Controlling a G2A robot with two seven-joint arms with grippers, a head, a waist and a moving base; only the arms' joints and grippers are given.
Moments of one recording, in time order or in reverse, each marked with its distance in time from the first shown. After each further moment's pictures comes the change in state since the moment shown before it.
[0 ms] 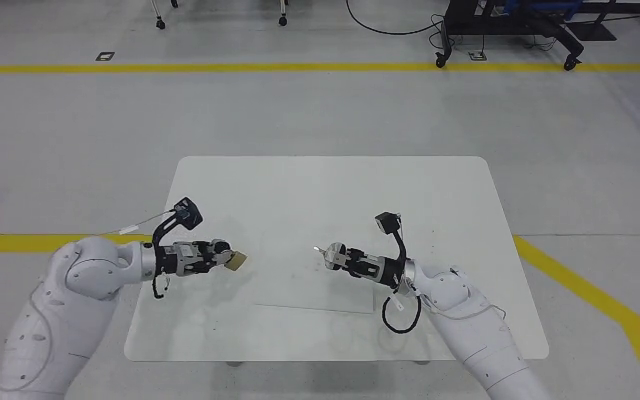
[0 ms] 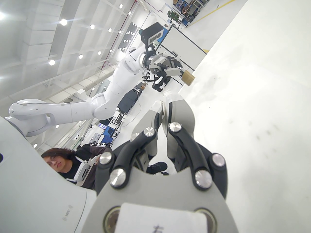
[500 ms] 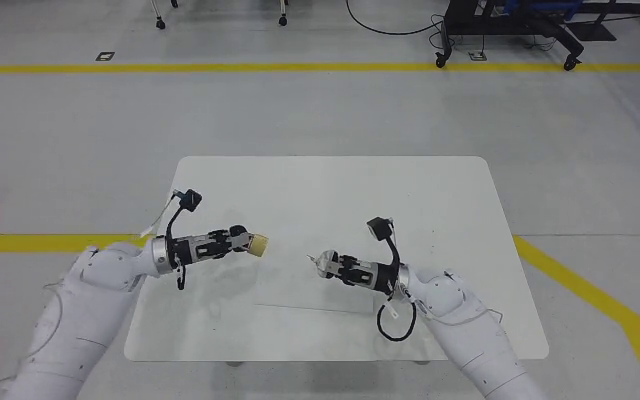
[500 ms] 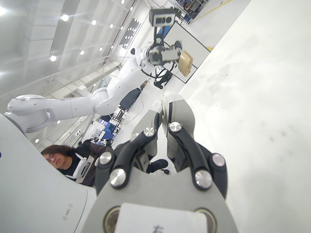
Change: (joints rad) left arm -0.124 -0.053 0.165 0.186 -0.636 0.177 -0.129; right arm -0.029 -0.002 -0.029 -0.072 -0.029 0.014 0.008
